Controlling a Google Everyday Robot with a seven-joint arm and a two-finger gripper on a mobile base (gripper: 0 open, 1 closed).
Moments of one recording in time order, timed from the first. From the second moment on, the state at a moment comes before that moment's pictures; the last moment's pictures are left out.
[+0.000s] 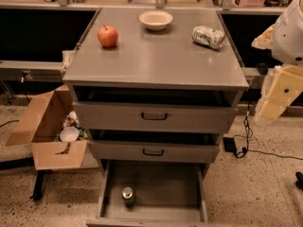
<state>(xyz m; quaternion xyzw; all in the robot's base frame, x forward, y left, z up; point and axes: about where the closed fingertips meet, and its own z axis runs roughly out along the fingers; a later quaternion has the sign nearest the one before) 0.438 -0.216 0.977 -0.60 0.78 -0.04 0.16</state>
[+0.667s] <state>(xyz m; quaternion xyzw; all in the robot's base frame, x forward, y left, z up) 0.435 -0.193 0.951 -0.61 0.77 -0.03 0.18</state>
